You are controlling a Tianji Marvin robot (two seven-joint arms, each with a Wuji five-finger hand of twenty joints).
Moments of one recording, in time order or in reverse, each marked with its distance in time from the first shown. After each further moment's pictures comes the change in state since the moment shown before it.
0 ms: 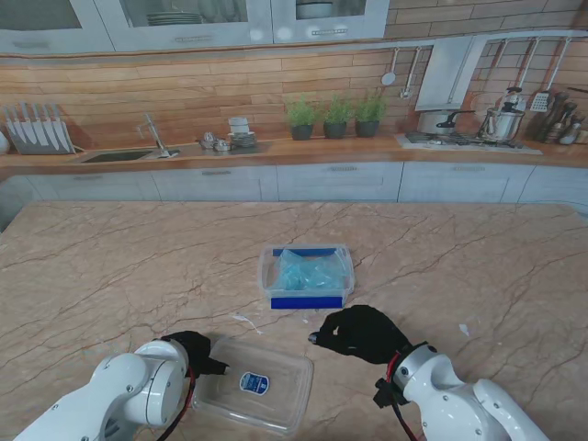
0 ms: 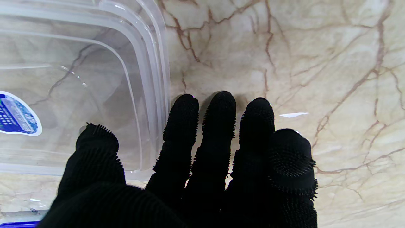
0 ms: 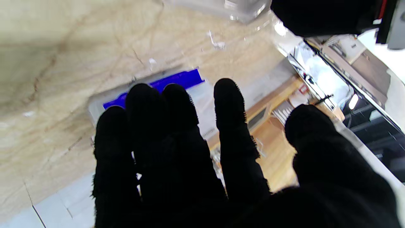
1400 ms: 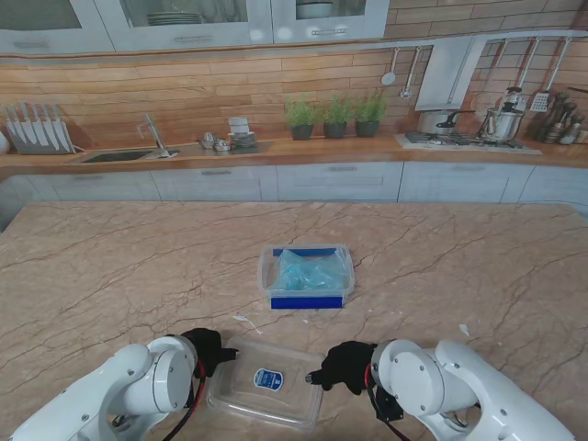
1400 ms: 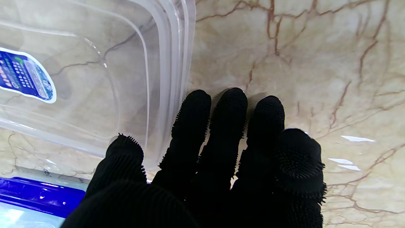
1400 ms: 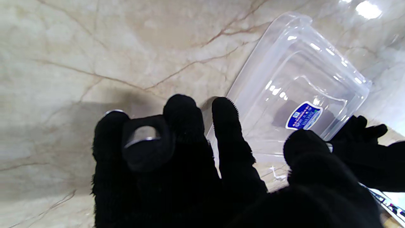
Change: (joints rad) left arm -0.077 0.020 0.082 0.047 -0.312 0.147 0.170; right arm 0.300 0.130 -0.281 0.064 -0.057 0.402 0.554; left_hand 0.150 0.127 0.009 0.000 0.089 0.080 0.013 -0.138 0.067 0.062 0.034 -0.047 0.016 0.069 -0.016 -0.062 -0.016 0.090 -0.010 -0.001; right_hand -0.012 0.231 -0.141 0.006 -0.177 0.053 -0.196 -0.186 0.091 -0.022 0.226 0.179 0.114 -0.004 0.354 0.116 0.071 -0.012 0.128 0.012
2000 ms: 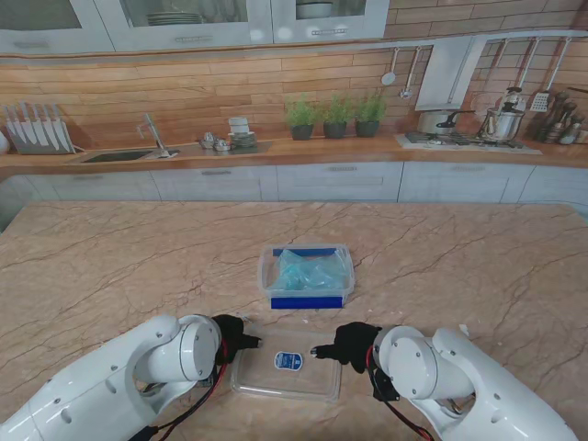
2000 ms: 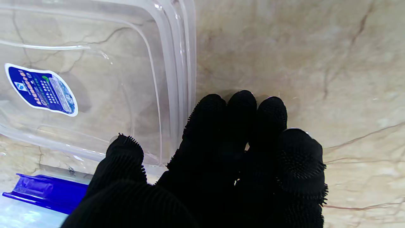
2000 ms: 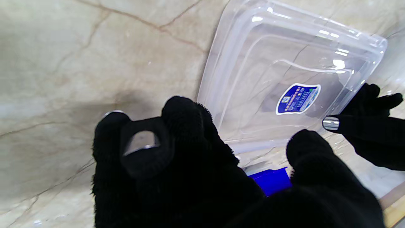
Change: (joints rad) left arm -0.302 0.023 0.281 0.126 -0.276 0.074 0.067; right arm 0.056 -0.014 -0.014 0.059 0.031 0.085 -0.107; left_hand 0.000 0.000 0.000 0.000 0.014 0.136 -0.001 -0.015 0.001 0.072 0.013 -0.003 -0.007 0.020 -0.006 -0.003 -0.012 0.016 -0.005 0.004; right_hand -0.022 0.000 -0.001 0.001 0.014 0.300 0.091 0.004 0.010 0.012 0.015 0.001 0.011 0.014 0.030 0.003 0.000 -0.002 0.015 -0.001
